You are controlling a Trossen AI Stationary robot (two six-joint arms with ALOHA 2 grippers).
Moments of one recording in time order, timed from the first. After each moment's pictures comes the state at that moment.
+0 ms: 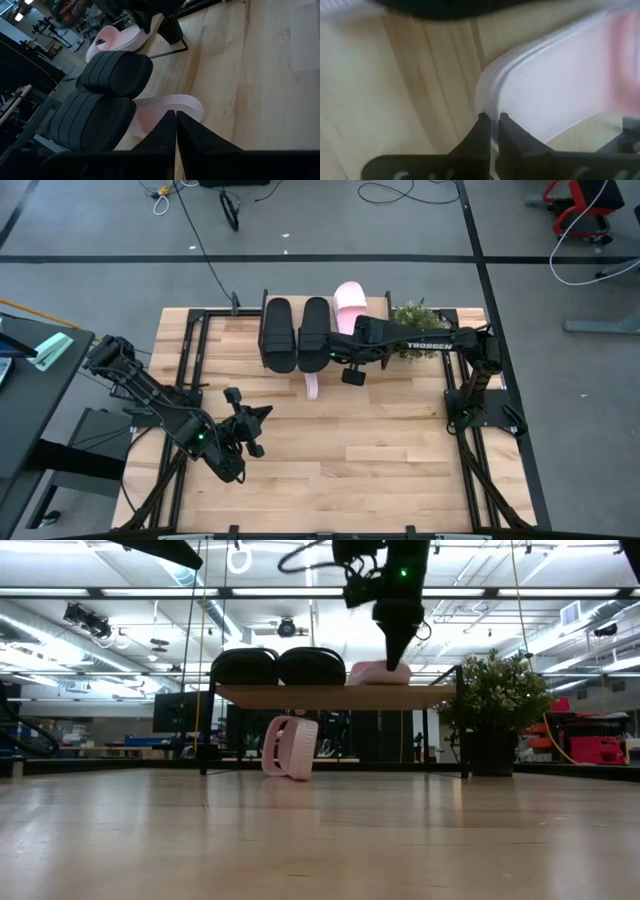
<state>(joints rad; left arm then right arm) -0.70 1.36 1.03 -0.74 -1.15 -0.46 -0.14 1.84 1.70 -1.24 0.44 0.09</state>
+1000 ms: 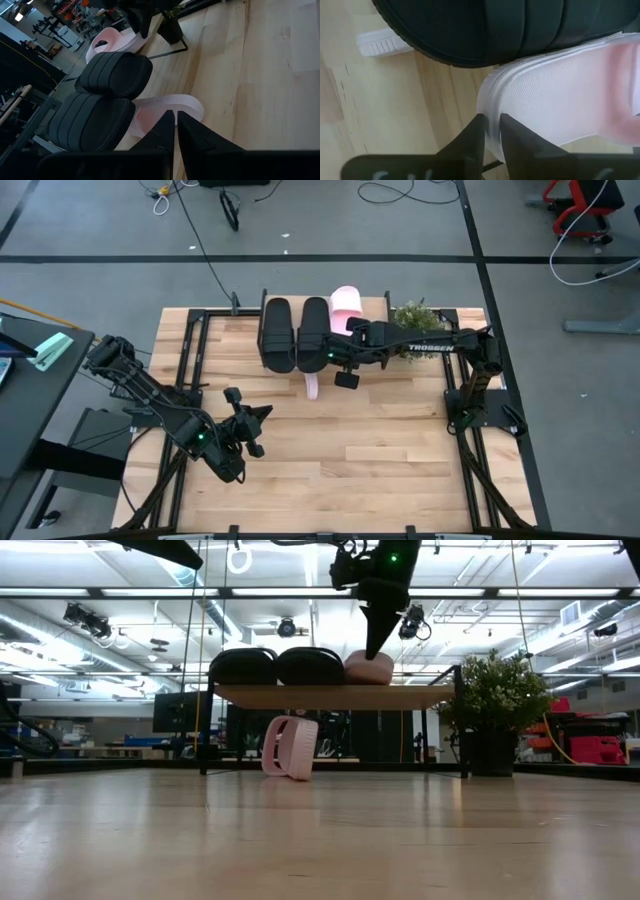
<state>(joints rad) -0.70 1.36 1.03 -0.74 -1.15 -0.46 -0.12 1.84 1.73 -1.14 0.39 0.03</state>
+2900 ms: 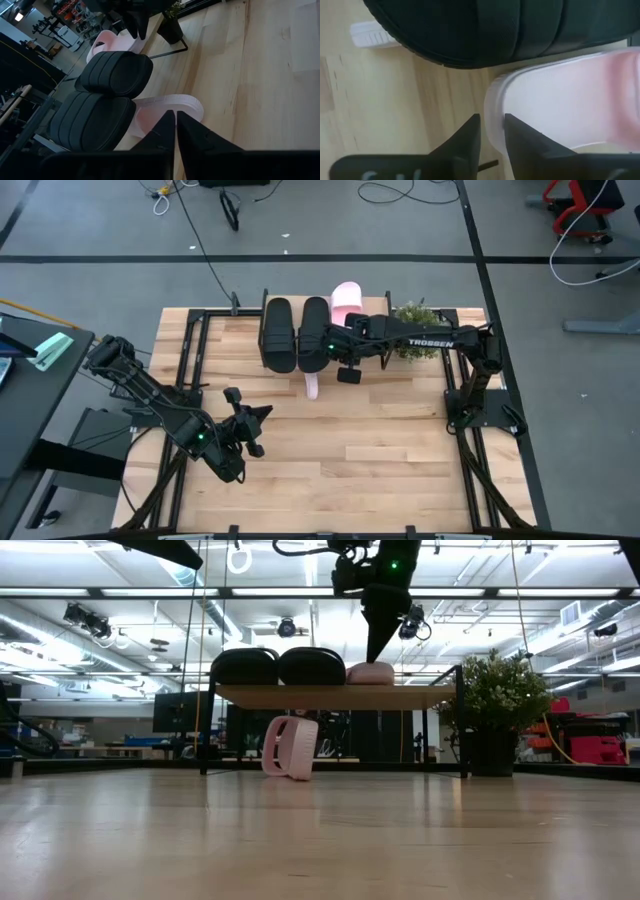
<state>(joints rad) -0.70 1.36 1.03 -0.74 -1.15 -0.46 -0.17 1.84 1.73 -1.13 0.34 -0.08</state>
